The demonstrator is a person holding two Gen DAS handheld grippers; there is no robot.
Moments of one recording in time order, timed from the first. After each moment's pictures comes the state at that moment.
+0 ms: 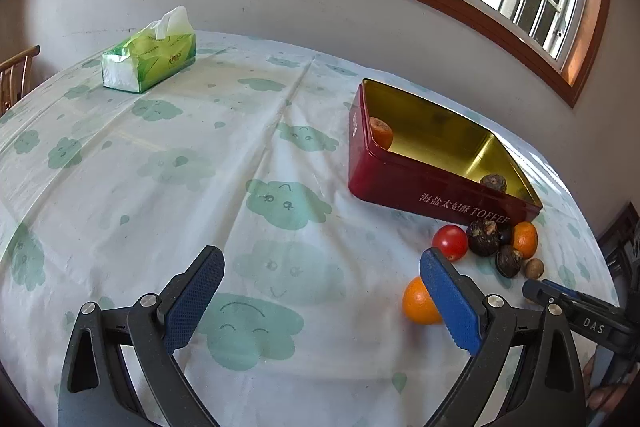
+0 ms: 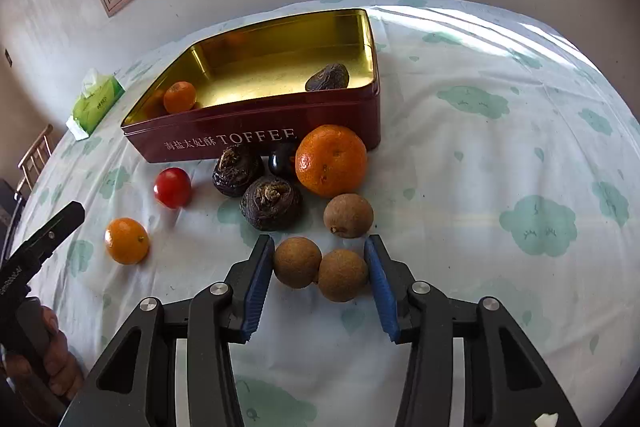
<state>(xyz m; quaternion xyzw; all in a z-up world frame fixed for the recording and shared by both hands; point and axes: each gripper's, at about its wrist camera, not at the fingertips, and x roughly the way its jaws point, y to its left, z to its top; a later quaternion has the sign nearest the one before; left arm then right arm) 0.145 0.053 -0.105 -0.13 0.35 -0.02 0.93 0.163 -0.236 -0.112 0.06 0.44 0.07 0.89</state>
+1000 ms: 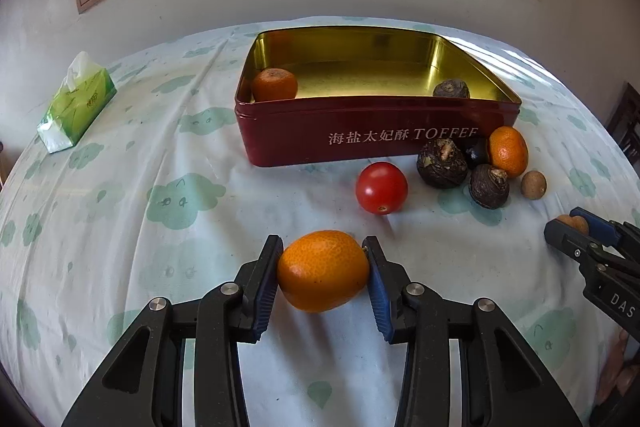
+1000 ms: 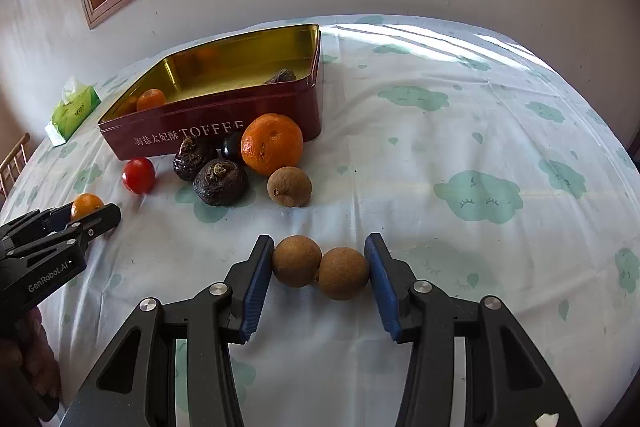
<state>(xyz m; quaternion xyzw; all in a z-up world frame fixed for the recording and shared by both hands) 0.167 -0.032 -0.120 0.02 0.42 -0.07 0.90 0.142 -0.246 -0.120 0.03 0.41 0.02 0.91</state>
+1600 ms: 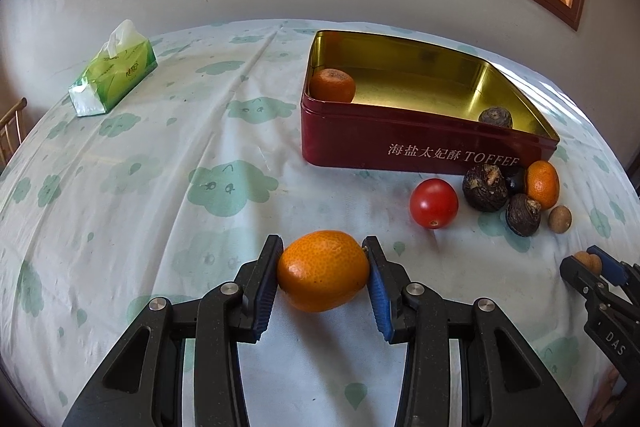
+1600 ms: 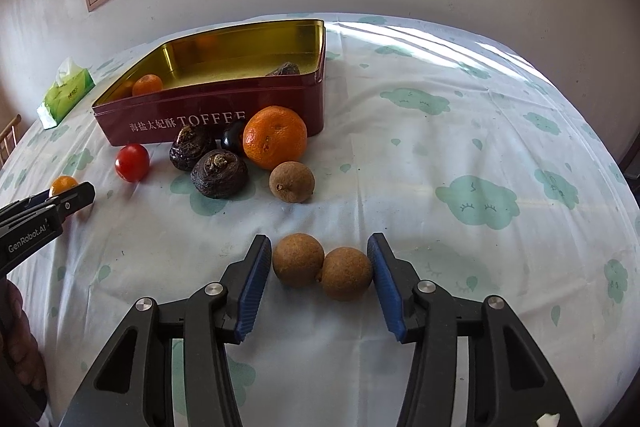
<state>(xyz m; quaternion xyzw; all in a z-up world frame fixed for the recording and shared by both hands) 0.166 -0.009 -0.117 -0.02 0.42 -0.01 0.91 0.142 -0.238 -0.122 0.00 0.41 0.00 0.91</state>
